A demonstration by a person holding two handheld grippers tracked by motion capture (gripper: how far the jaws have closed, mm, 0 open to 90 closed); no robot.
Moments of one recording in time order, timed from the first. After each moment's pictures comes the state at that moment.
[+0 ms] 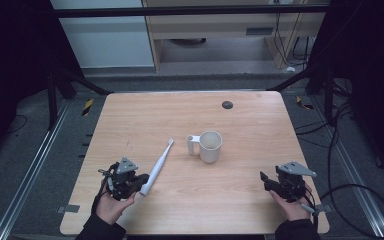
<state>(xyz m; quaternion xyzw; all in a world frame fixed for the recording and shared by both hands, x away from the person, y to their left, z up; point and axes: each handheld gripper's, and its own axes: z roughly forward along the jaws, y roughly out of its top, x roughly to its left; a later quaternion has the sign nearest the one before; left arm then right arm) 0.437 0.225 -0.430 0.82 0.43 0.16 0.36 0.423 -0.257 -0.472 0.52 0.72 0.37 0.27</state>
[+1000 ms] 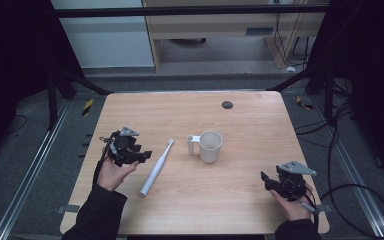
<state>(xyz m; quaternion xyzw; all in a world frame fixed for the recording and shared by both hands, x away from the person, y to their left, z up) 0.513 0.218 -0.400 0.82 0.45 0.15 0.31 0.426 -0.260 -0.474 0.52 0.72 0.37 0.26</state>
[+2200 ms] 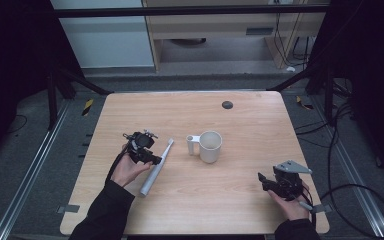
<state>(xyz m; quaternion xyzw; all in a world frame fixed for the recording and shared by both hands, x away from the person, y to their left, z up) 0.543 0.183 -0.438 0.87 0.43 0.09 0.22 0.430 -0.255 -0.478 0.51 0.74 0.36 0.25</state>
